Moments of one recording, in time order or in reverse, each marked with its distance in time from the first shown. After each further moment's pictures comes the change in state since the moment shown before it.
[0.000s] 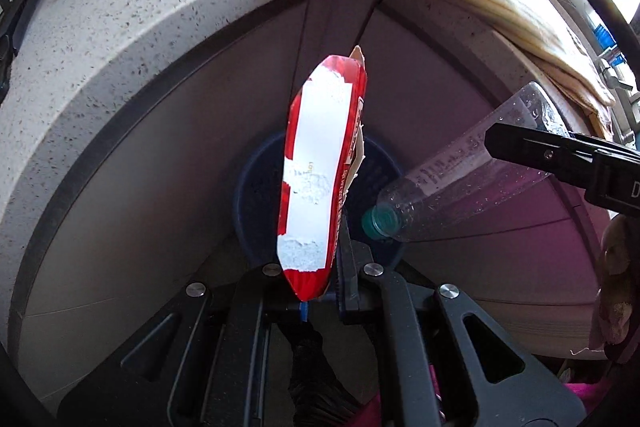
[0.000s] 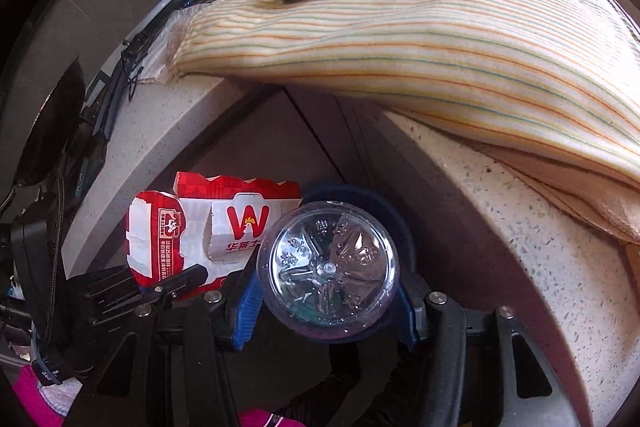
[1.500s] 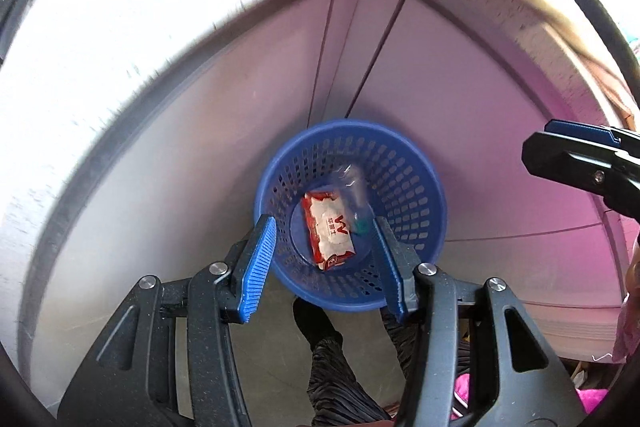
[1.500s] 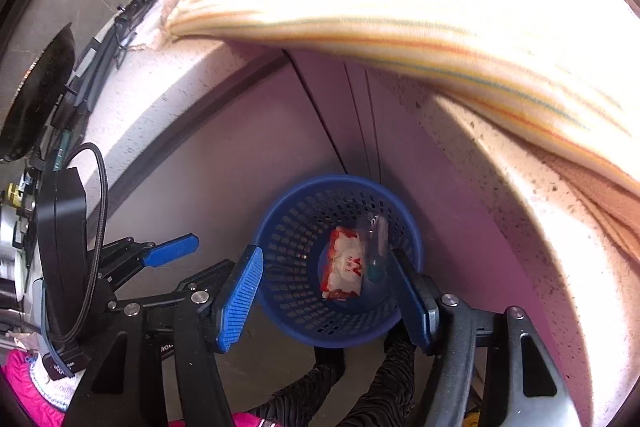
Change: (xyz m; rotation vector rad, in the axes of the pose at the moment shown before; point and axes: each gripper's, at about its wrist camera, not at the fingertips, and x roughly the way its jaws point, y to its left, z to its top) left arm 0.034 0.006 0.015 0.008 0.012 0.068; right arm 0.024 0.007 0.015 -0.066 0.036 -0.007
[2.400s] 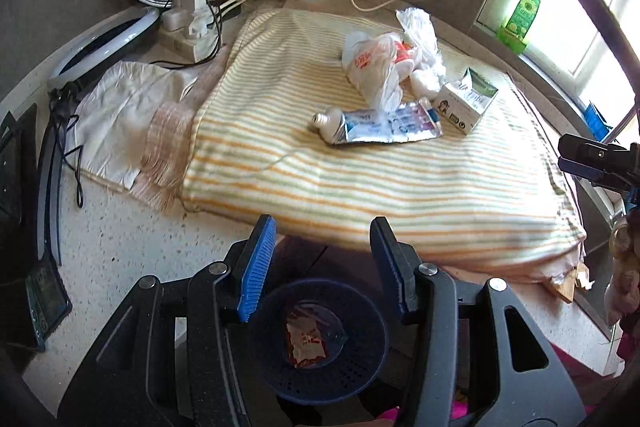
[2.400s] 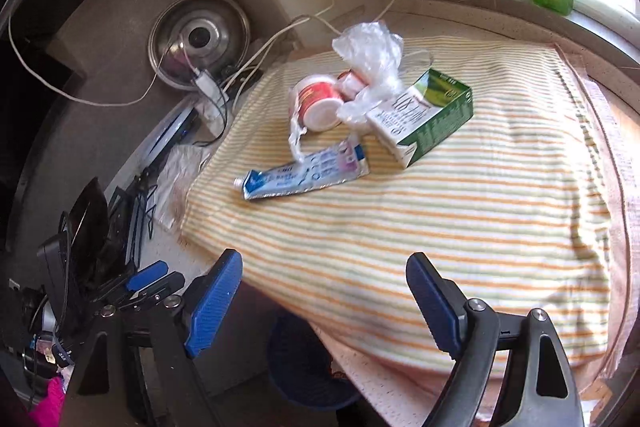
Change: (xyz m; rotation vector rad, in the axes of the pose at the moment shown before) left arm -0.108 -0.031 0.128 -0.018 -0.318 -0.055; right arm -0.150 -0.106 0.095 0.166 -0.311 0.050
